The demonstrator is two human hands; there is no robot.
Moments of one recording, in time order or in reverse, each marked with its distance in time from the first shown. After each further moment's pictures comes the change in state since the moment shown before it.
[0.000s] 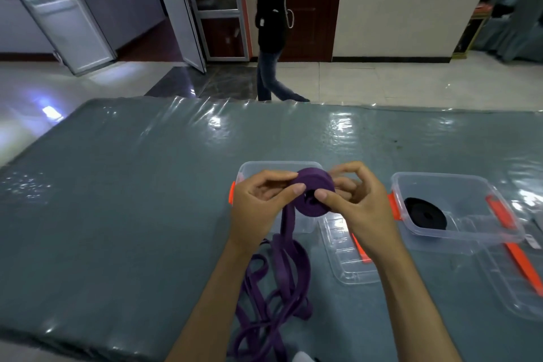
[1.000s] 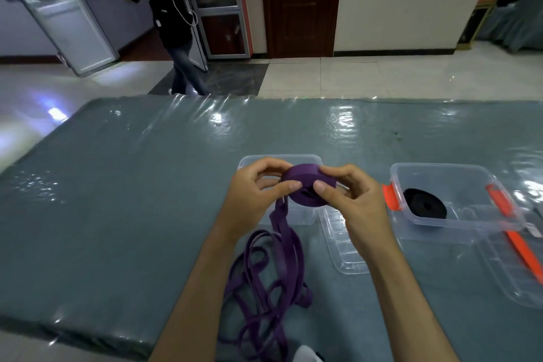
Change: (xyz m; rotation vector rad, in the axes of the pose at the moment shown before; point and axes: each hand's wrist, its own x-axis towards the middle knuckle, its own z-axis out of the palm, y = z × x) left_hand 0.003 0.014 -0.011 0.204 -0.179 -0.113; right_hand -0.014 0.011 0.002 0.093 0.062 -0.029
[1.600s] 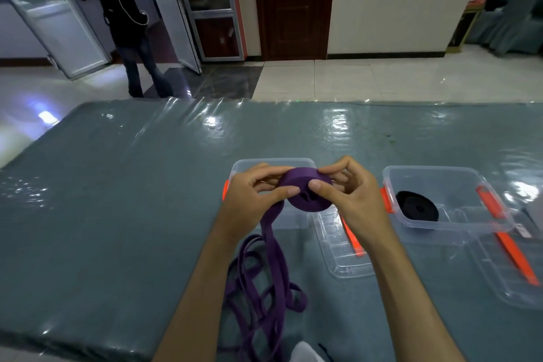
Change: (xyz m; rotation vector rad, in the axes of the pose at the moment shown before) left_hand 0.008 -0.003 0.009 0.011 -0.034 0.051; right_hand 0.017 -0.011 -0.012 -0.136 -0.032 -0.012
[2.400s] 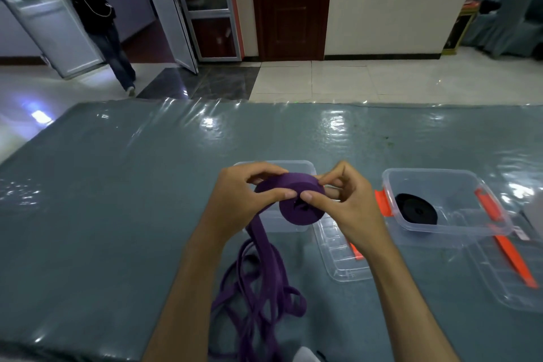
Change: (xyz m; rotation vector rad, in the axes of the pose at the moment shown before) left_hand 0.010 0.006 -0.024 0.395 0.005 0.188; right_hand 0.001 0.003 0.007 -0.074 -0.027 -0.001
